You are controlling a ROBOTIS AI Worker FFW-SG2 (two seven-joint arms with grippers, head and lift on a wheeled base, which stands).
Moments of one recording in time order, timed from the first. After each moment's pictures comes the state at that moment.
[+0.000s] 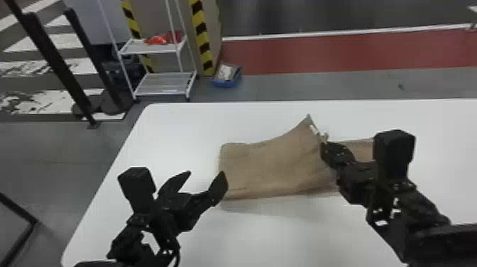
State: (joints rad) left arm 0.41 0.03 0.09 -2.11 0.27 0.47 -0.19; right arm 0.15 -0.01 0.15 -1.95 0.01 0.52 0.20
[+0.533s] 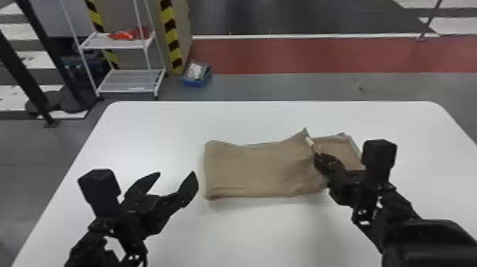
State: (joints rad) left arm 0.41 0.03 0.08 -2.11 0.28 0.47 -0.19; right arm 0.10 -0.01 0.00 -1.79 -0.03 0.50 0.23
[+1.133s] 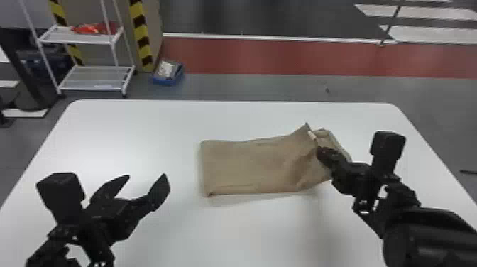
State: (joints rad) left arm 0.41 0.03 0.07 -2.10 0.28 0.47 -0.20; right arm 0.08 -0.05 -0.16 -1.83 -0.12 0.59 0.27
